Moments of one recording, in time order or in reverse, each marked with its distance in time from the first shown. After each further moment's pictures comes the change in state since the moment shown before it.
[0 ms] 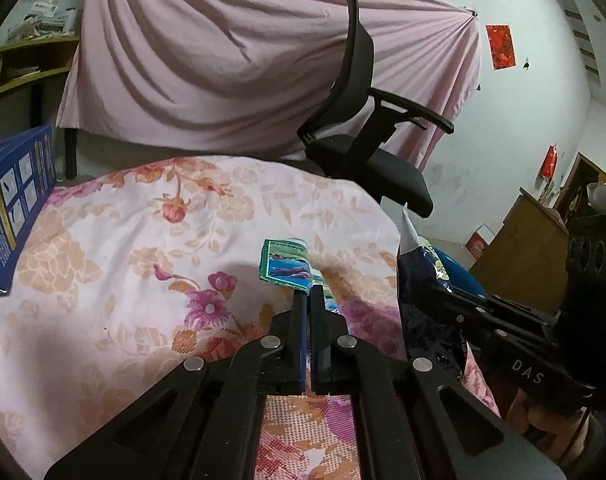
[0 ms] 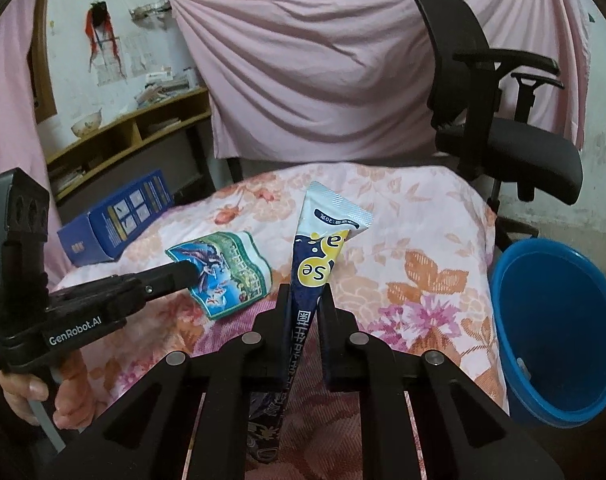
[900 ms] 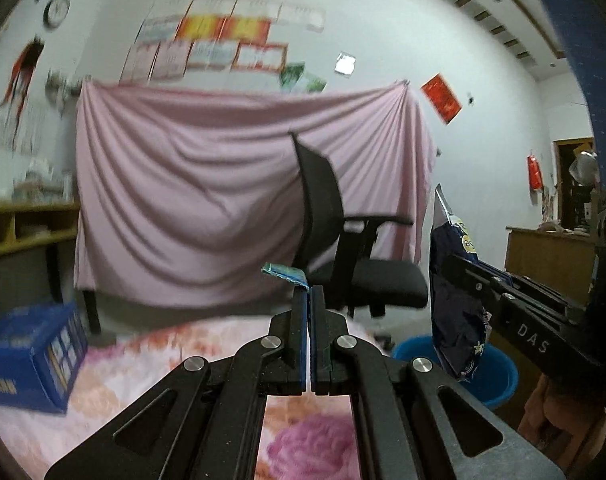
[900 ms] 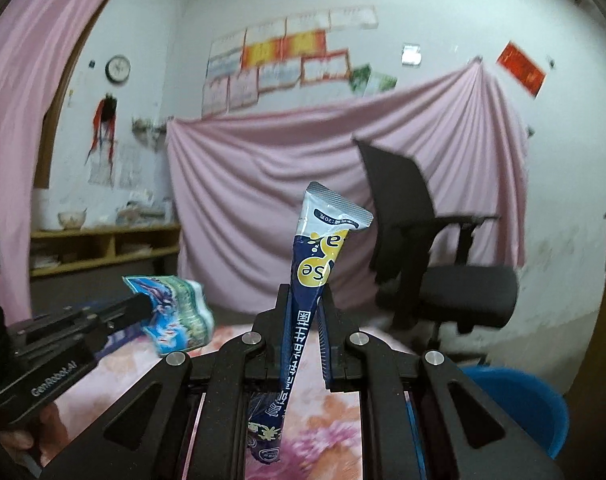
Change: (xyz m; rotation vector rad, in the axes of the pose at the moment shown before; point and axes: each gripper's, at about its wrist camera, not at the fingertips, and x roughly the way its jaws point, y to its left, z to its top) left arm -0.058 -0.093 0.000 0.319 -0.523 0.089; right arm -0.098 -0.005 0.006 -0.075 -0.608 -0.191
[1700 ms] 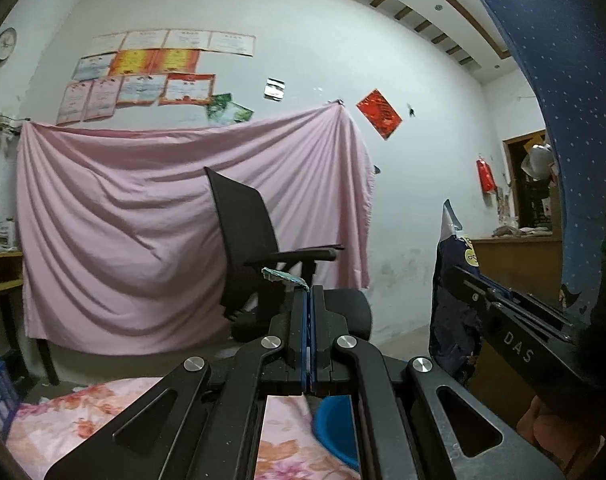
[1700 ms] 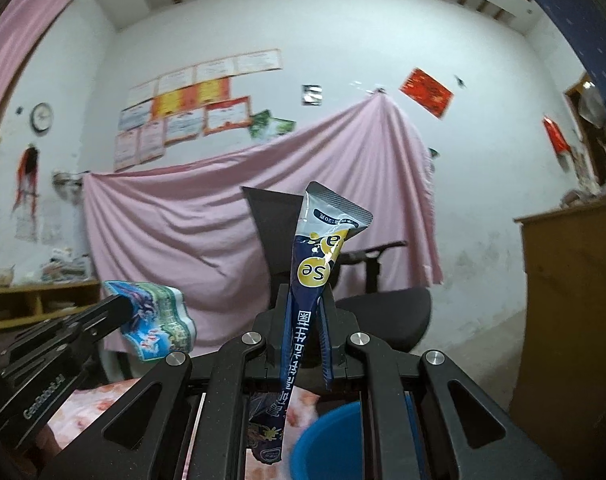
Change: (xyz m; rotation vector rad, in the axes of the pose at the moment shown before) left arm 0.065 -0.116 0.038 0.082 -0.073 -0.179; right arm -0.039 -0.098 0.012 0.121 -0.134 -0.300
